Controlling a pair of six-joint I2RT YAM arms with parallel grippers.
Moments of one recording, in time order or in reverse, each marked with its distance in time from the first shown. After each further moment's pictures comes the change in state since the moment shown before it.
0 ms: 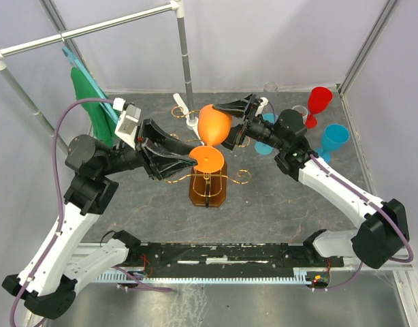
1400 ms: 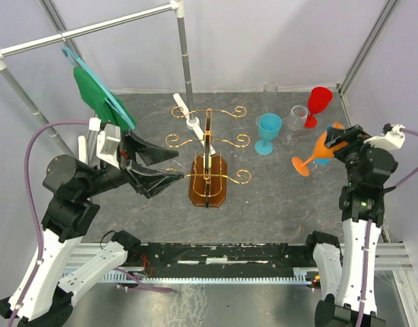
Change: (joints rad) left arm -0.001 -0.164 0.033 -0.298 -0.171 0.161; right arm -0.870 -0.630 -0.169 -0.739 0.407 -1.416
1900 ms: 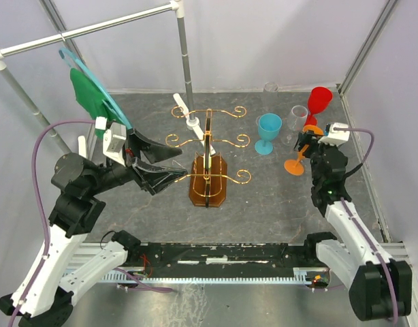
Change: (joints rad) left arm 0.000 0.012 -0.067 0.077 -0.008 -0.002; right arm 0.381 0.169 -0.400 0.624 0.385 -0.397
